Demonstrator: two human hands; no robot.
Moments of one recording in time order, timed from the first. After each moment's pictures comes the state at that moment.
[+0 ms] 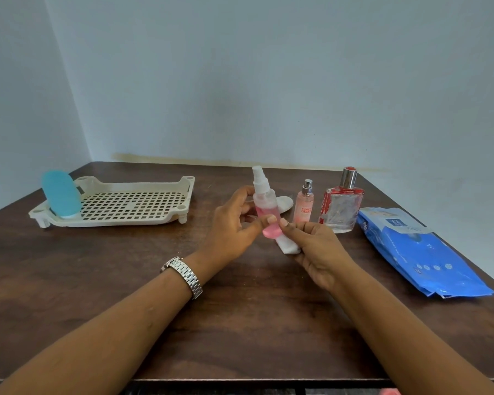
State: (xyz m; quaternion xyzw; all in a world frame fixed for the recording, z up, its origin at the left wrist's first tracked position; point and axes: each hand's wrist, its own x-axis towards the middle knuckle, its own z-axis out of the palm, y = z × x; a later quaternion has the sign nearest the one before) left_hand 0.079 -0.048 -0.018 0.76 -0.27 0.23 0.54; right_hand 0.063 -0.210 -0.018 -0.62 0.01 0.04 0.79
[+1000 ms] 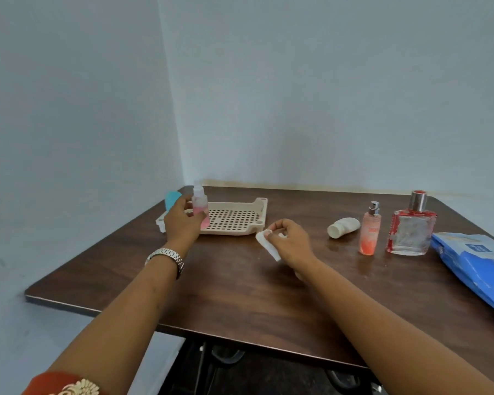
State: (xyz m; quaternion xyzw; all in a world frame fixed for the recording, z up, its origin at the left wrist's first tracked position) left_hand 0.041 0.136 0.015 0.79 0.17 0.35 0.47; right_hand 0.068 -0.074 -0.010 -0.81 -0.12 -0.06 0.57
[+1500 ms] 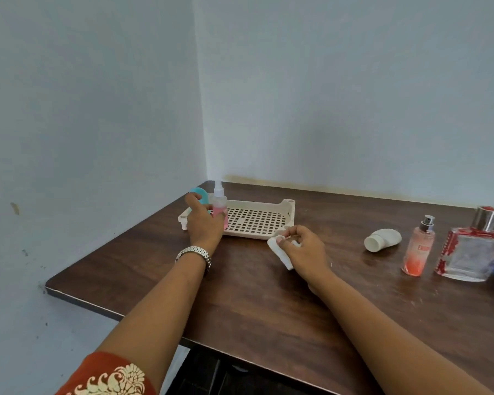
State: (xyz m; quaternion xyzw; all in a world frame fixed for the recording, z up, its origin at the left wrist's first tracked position) left_hand 0.076 0.158 -0.004 0.77 0.22 0.38 0.47; right_hand 0.085 -0.042 -0.024 -0.80 -0.16 -0.07 0.58
